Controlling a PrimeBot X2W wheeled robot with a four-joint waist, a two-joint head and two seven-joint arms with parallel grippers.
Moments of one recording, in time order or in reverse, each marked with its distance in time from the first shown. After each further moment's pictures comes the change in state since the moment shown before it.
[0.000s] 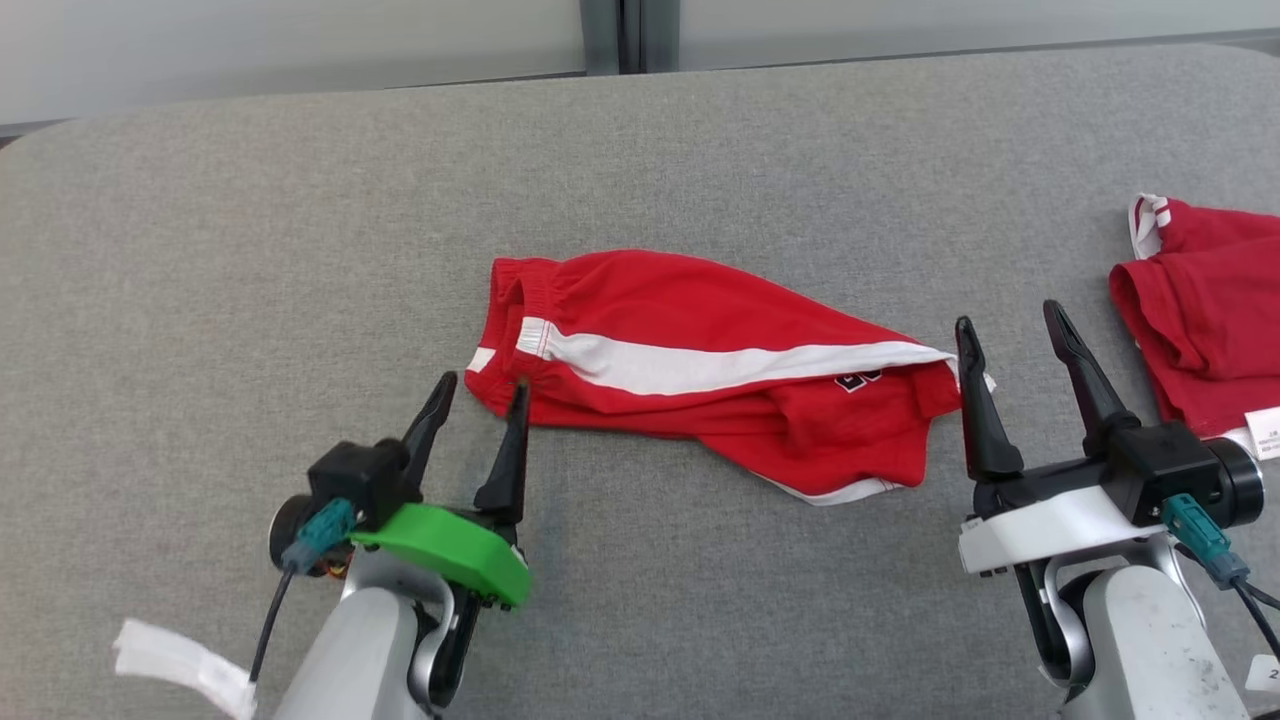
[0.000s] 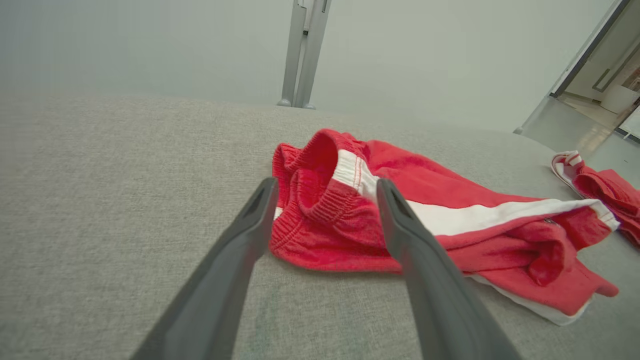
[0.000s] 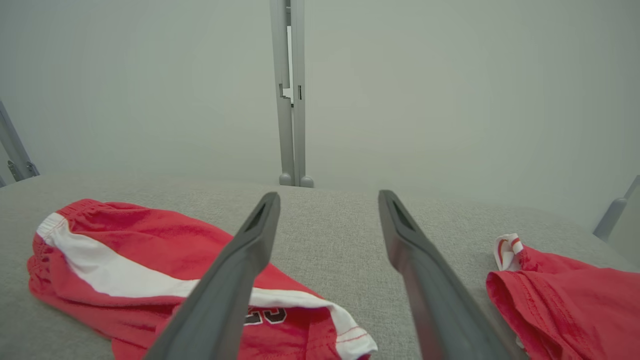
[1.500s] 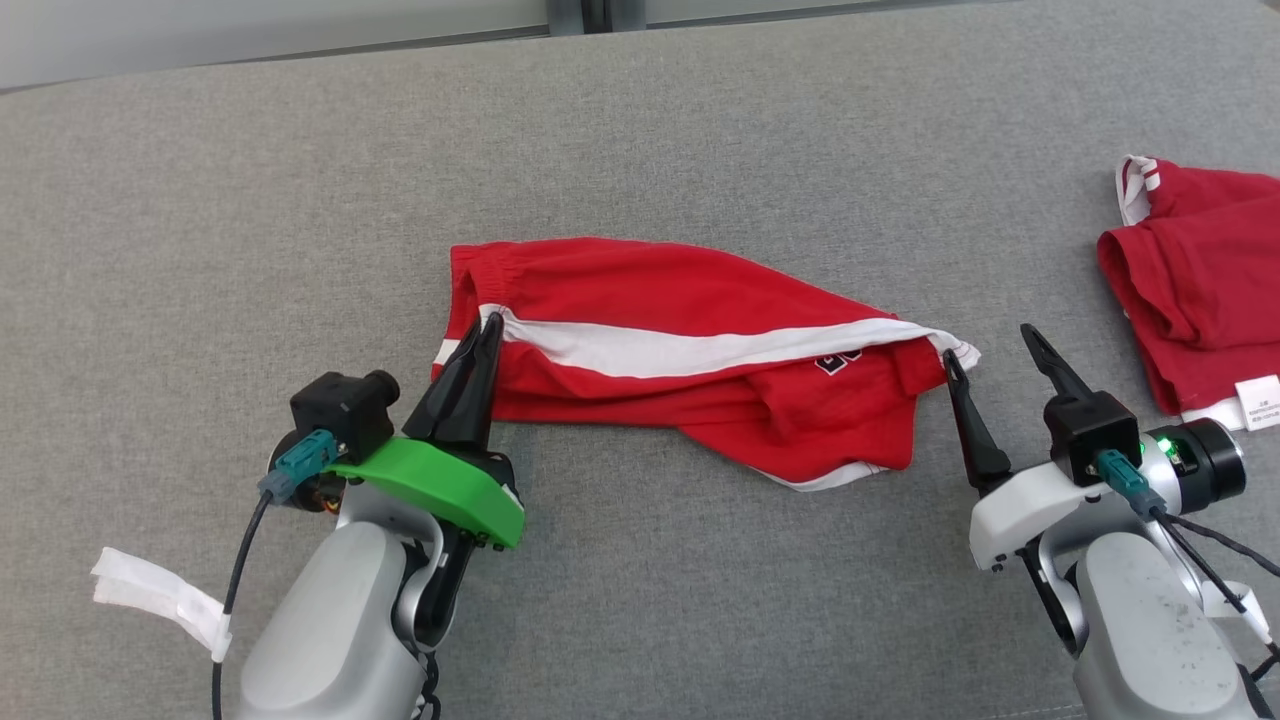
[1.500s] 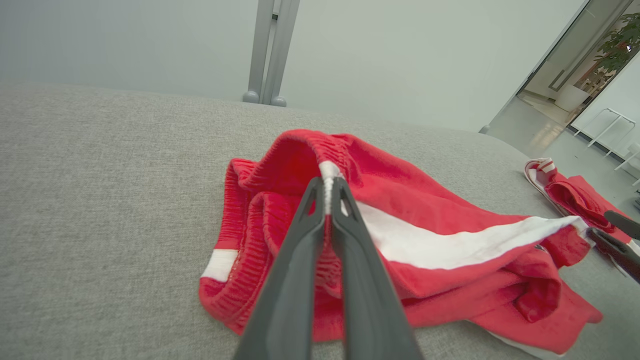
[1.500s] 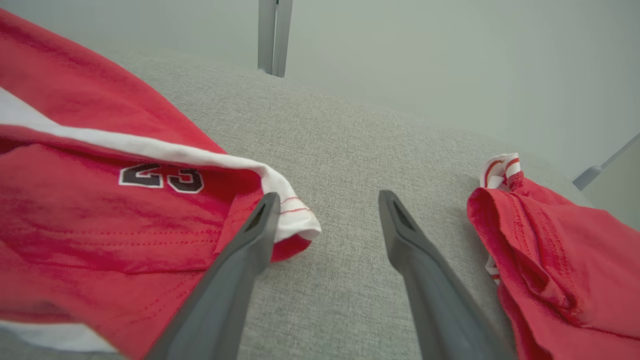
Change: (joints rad) left arm -0.162 0.070 -0.137 0.075 -0.192 -0.004 -0.001; right arm -0.138 -0.084 0.028 0.333 -0.134 0.000 0.000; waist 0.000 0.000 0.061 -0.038
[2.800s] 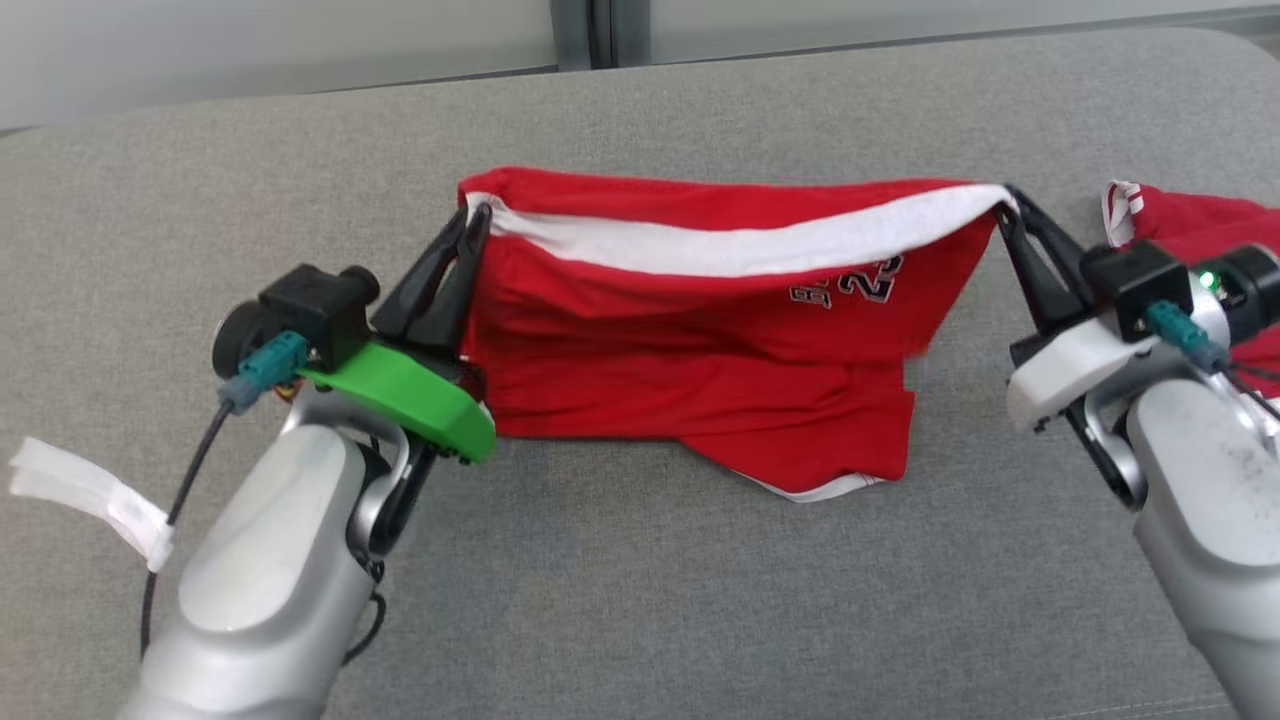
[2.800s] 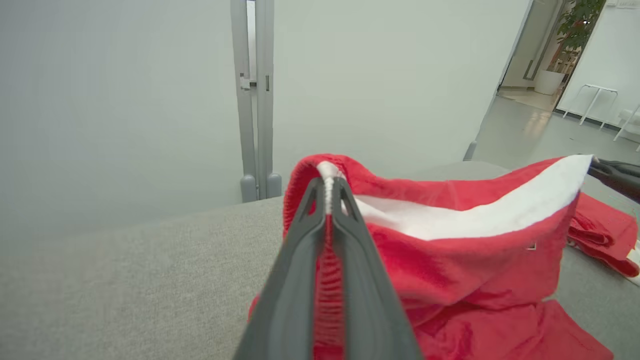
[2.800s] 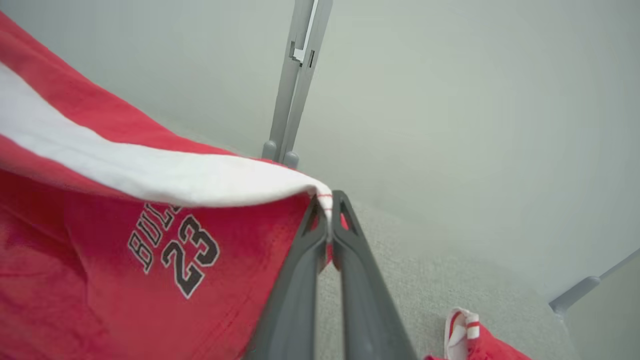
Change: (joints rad) left arm -0.137 0.098 -0.066 -0.093 0.045 0.005 0.035; right arm -0.259 -0.222 0.251 0.060 0.213 0.000 0.000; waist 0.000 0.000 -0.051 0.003
